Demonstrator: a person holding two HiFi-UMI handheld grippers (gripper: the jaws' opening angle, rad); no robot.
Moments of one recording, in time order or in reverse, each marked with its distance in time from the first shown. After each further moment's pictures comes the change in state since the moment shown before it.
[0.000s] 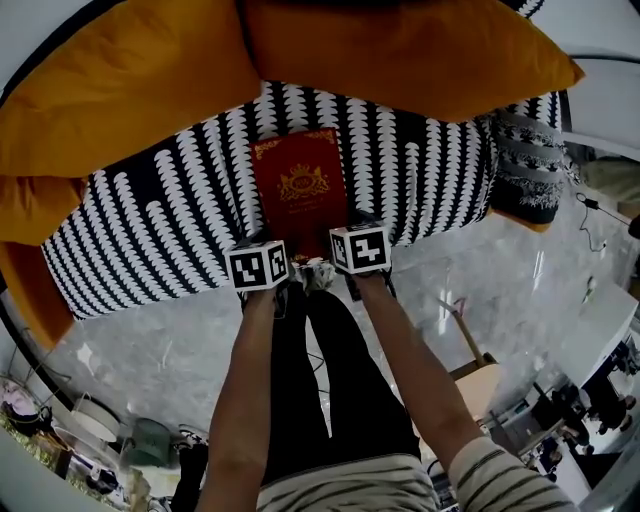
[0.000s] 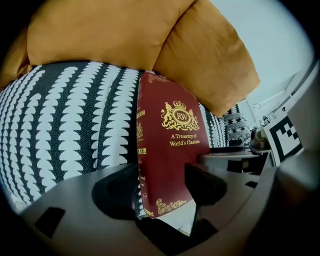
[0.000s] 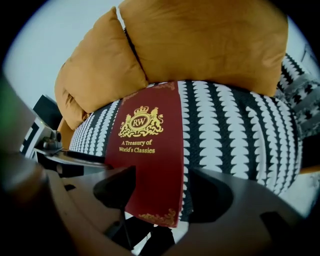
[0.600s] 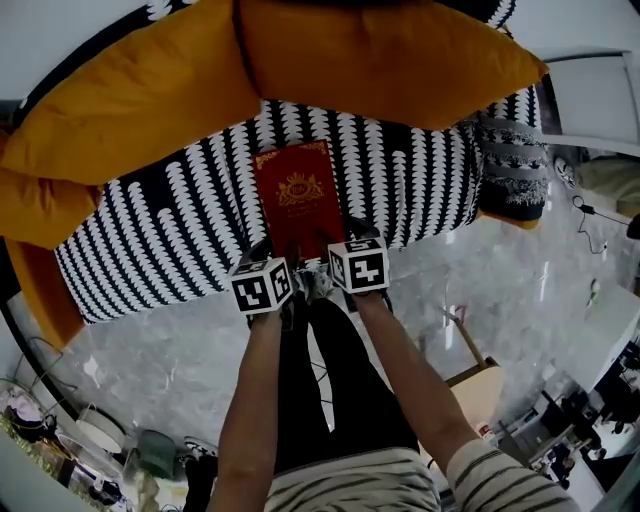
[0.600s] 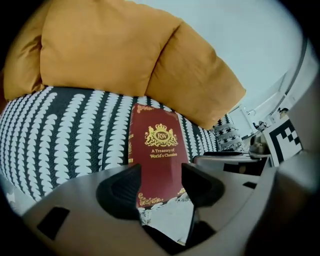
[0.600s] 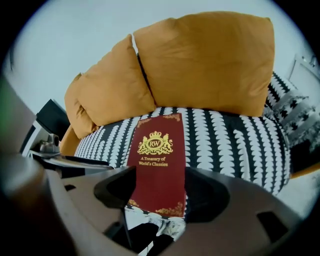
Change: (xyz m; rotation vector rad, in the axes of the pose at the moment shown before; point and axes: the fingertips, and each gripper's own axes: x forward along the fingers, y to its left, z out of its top) left arm -0.052 -0.028 0.019 0.021 -0.154 0.024; right arm -0.051 0.020 0.021 -0.025 -0.148 -0.014
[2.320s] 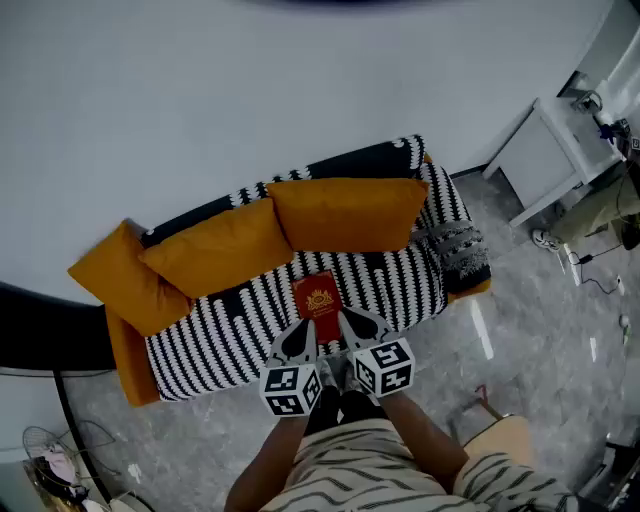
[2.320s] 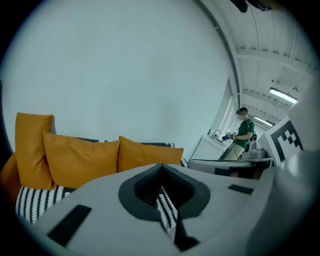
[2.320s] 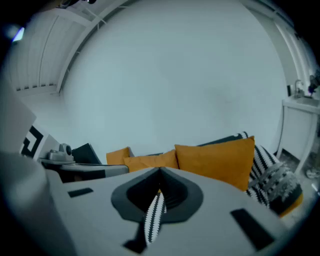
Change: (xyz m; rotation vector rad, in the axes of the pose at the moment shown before) left arm -0.368 -0.240 0.108 0.376 -0.593 -0.095; right arm -0.411 0.132 0.128 -0.098 -0.665 0.147
